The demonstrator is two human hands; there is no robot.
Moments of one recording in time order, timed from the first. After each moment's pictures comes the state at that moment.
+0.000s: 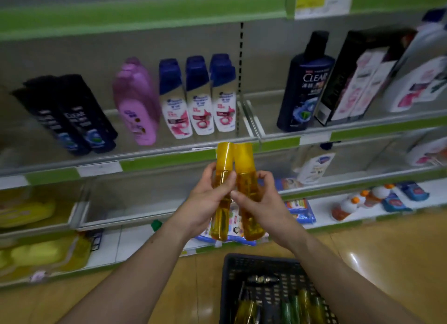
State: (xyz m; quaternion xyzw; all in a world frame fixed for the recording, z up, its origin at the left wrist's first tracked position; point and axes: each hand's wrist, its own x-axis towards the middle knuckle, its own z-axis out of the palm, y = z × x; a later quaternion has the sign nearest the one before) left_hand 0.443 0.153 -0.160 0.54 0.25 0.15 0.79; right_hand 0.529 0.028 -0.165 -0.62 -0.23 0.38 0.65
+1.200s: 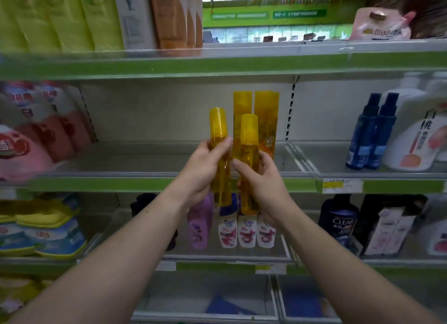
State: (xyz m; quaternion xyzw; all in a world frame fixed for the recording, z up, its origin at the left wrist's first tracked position) left_hand 0.437 0.262 0.155 0.60 0.21 0.35 0.68; right_hand 0.536 0.167 0.120 -0.51 -0.39 0.30 0.70
